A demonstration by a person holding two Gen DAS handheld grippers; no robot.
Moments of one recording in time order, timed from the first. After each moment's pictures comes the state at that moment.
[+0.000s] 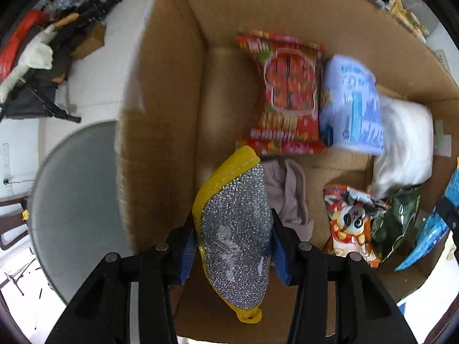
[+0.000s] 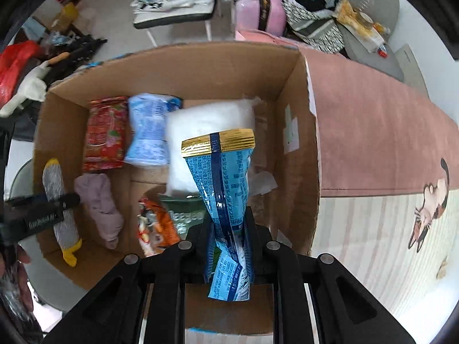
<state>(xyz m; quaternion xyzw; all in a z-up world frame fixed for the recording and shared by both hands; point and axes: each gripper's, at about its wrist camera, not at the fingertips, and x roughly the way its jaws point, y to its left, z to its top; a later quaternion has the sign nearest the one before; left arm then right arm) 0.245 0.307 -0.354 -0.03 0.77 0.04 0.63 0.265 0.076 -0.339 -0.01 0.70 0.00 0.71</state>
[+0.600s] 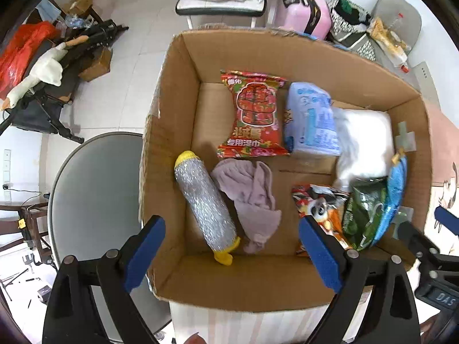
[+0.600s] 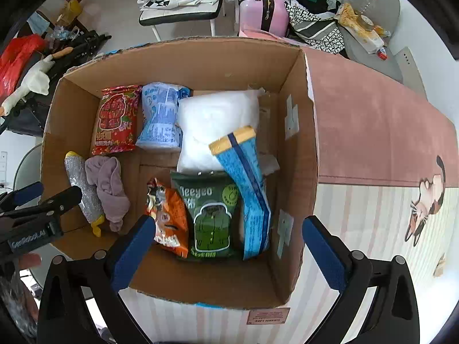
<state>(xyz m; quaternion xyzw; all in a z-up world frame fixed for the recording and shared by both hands) 0.206 0.274 -0.290 -0.03 0.70 0.04 0.71 0.231 0.083 -0.313 -0.02 0.69 0.02 0.72</state>
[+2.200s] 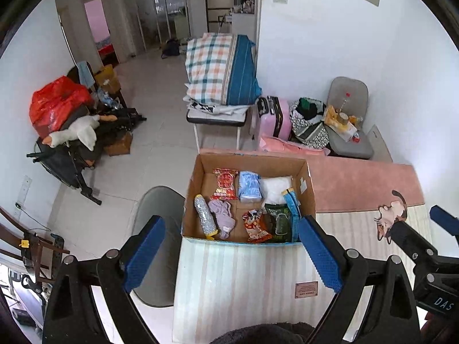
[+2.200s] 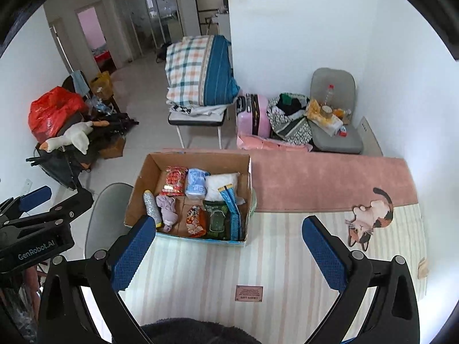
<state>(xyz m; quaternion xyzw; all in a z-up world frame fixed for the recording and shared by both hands) 0.047 0.220 -0.012 -0.03 0.48 0.04 0.87 0.026 0.036 0.003 -0.02 0.47 0.04 0.88</state>
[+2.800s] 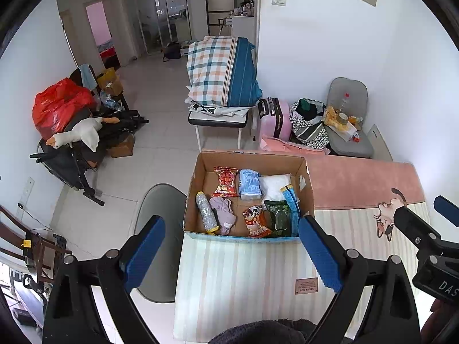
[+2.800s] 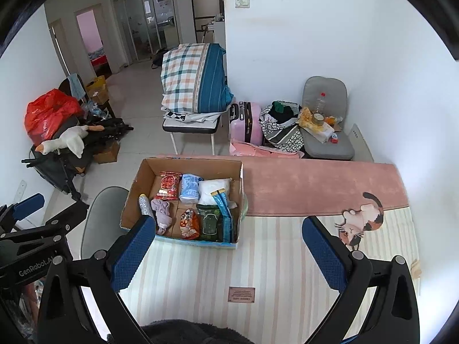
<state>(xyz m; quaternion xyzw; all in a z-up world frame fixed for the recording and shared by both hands) 0.031 0.215 -0.009 -0.02 0.48 0.04 0.88 0.013 0.026 0.015 -0.02 0.46 0.02 0.89</state>
